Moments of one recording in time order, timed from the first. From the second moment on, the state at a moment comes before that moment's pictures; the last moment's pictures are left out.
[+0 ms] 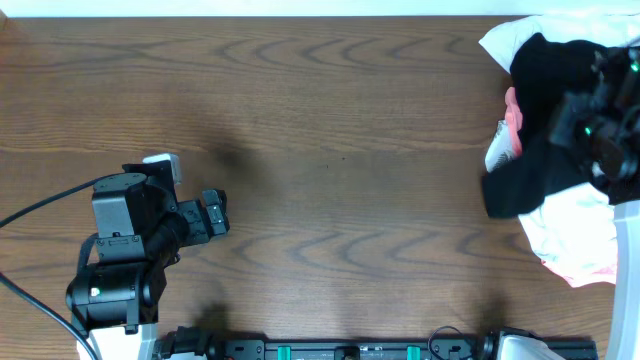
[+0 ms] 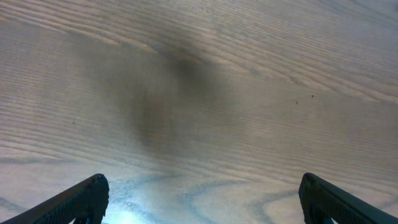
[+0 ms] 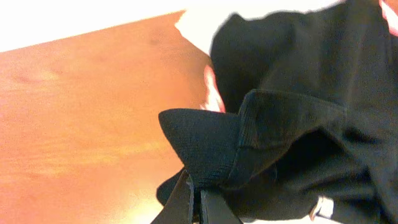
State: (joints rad) left arm 0.07 0.82 0.90 -0.93 0.17 -0.17; right arm -0.15 1.31 1.51 -0.94 -0.03 0.12
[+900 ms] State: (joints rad) left arm 0.07 0.82 0.90 -0.93 0.17 -0.17; right arm 0.41 1.73 1.55 -0.24 -0.04 0.32
